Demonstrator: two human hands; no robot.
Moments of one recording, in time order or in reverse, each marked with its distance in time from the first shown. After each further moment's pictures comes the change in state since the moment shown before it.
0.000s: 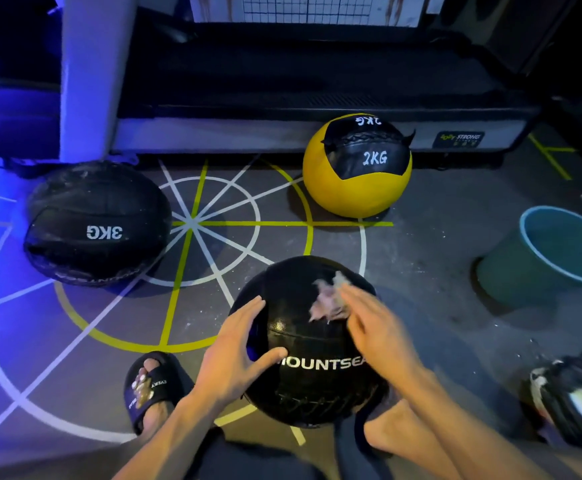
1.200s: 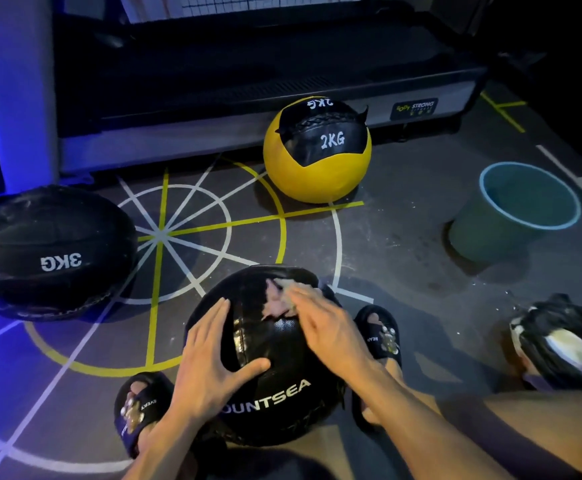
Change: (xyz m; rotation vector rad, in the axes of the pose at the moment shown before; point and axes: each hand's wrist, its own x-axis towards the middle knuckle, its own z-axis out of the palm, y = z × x) left_hand -0.005 0.014 -0.009 0.108 -0.009 -0.011; right_hand -0.008 -0.039 0.022 0.161 0.077 0.030
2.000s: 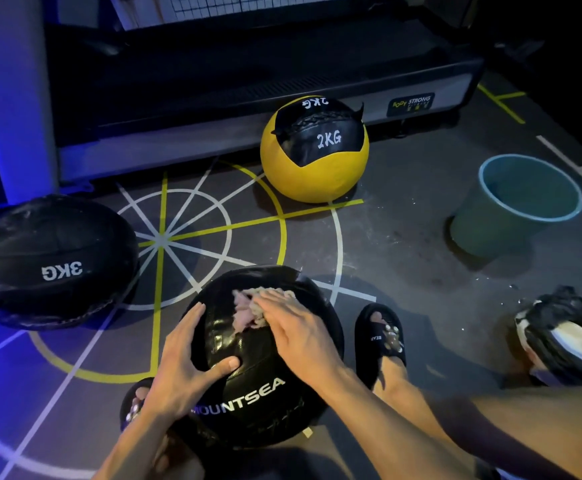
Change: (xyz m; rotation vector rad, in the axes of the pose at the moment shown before) left_hand 0.005 -0.031 -0.025 -0.181 -0.058 -0.119; right_hand 0.010 -0.036 0.027 0.118 -0.024 -0.009
